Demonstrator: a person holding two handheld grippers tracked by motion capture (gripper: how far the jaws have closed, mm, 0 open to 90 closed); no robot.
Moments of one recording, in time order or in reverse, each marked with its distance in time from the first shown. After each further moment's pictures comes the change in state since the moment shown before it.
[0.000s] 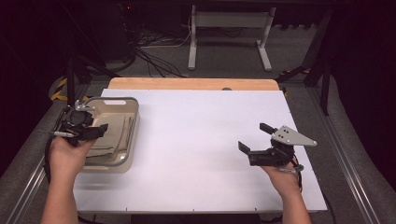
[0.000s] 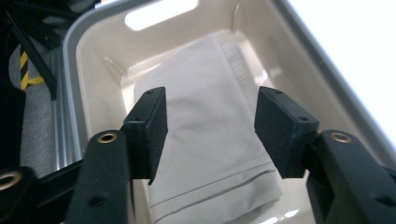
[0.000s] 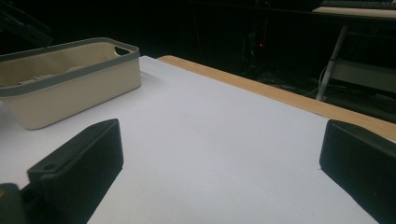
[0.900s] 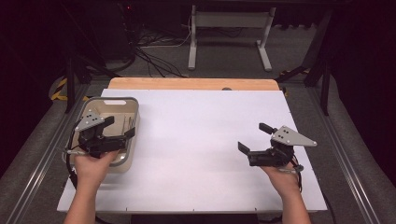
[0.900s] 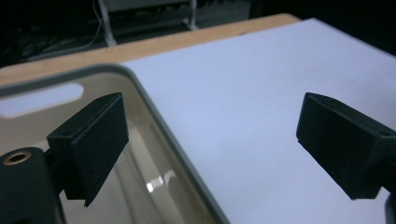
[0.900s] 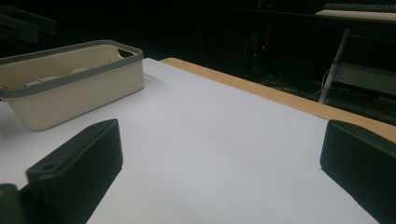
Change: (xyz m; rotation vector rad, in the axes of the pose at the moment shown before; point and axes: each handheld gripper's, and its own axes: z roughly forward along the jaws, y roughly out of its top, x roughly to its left) left arm -0.044 -0.019 -0.002 -0.439 -0.360 -0.046; right arm 0.001 0.000 0.000 -0.009 0.010 0.000
